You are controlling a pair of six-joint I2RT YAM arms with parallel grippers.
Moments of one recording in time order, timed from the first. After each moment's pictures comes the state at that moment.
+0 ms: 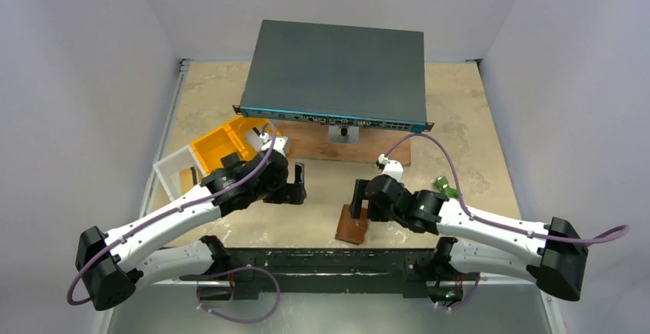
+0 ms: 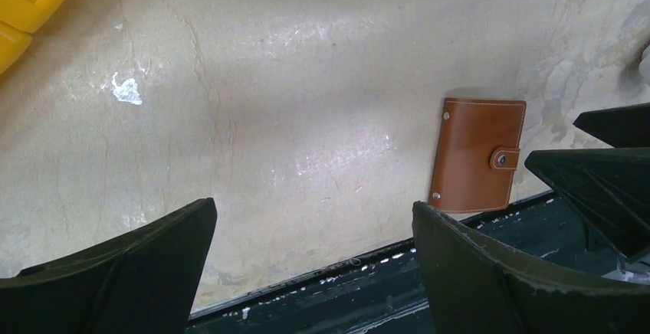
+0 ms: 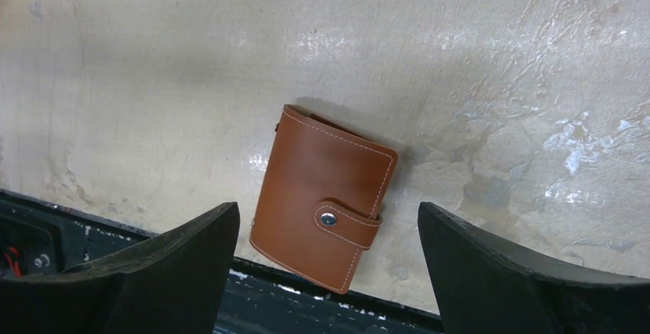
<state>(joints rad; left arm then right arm) -0.86 1.01 0.81 -0.71 -0.19 -0.71 1.04 0.99 0.59 -0.52 0.32 0.99</state>
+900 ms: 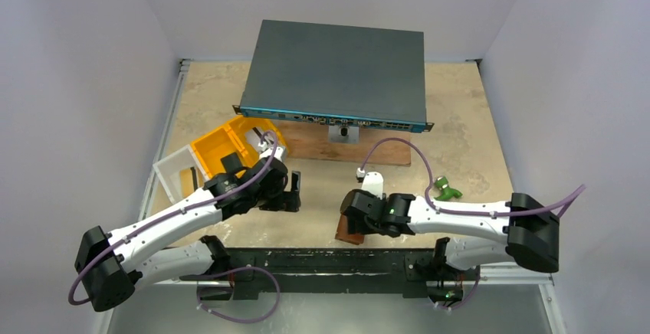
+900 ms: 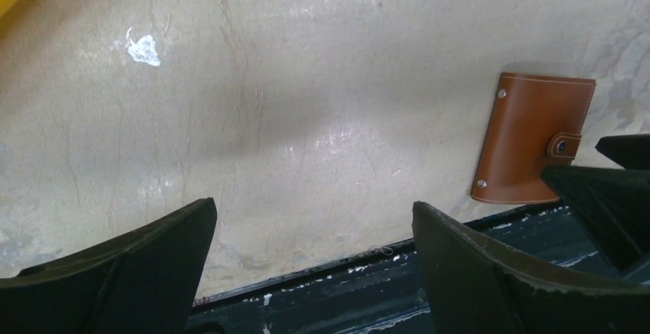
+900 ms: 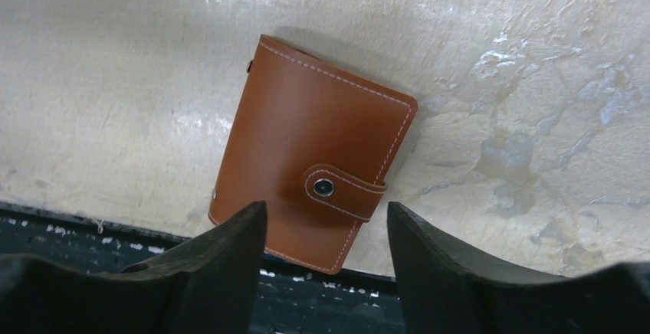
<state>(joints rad) -0.86 1.00 0.75 -0.74 -0.20 -0.73 1.21 1.24 0.68 -0.62 0.39 1.07</state>
